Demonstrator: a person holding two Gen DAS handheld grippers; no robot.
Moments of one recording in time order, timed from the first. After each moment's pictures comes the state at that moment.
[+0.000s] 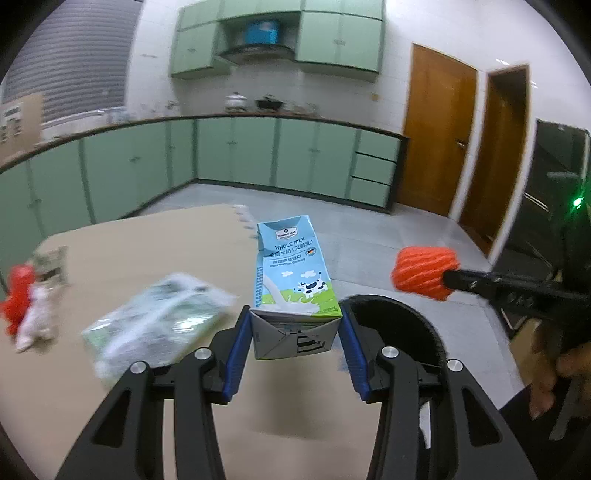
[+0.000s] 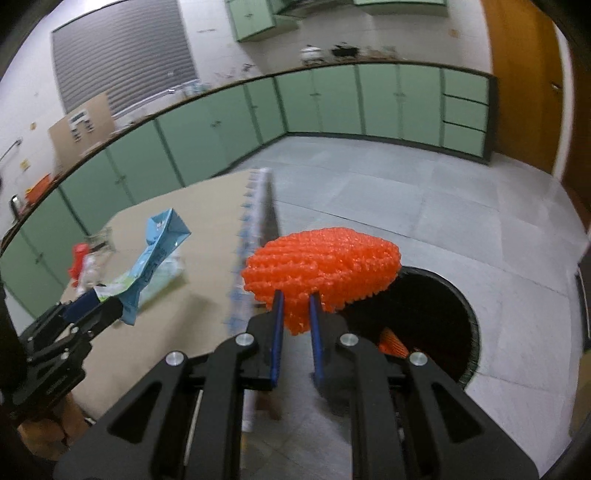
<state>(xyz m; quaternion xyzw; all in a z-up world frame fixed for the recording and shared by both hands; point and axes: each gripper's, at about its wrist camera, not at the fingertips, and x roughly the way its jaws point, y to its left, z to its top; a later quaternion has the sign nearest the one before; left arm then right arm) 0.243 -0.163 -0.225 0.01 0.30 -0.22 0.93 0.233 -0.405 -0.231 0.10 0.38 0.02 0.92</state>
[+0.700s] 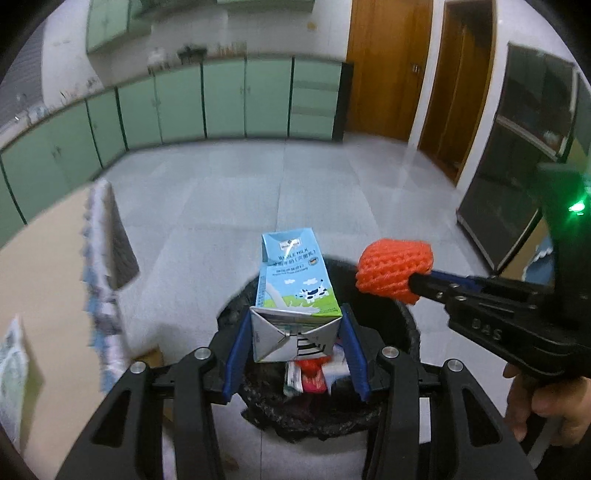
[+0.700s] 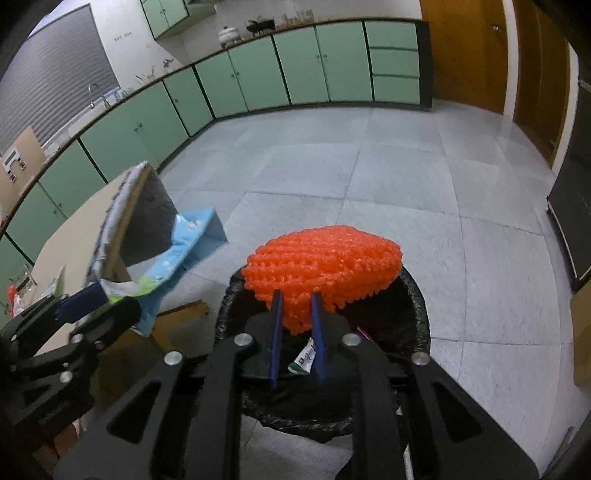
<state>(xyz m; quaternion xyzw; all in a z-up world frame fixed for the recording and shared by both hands) 0.330 -0.349 -0.298 0.10 0.41 -0.30 0.85 0.274 -0.527 -0.326 0.16 0.43 -0.08 0.88</state>
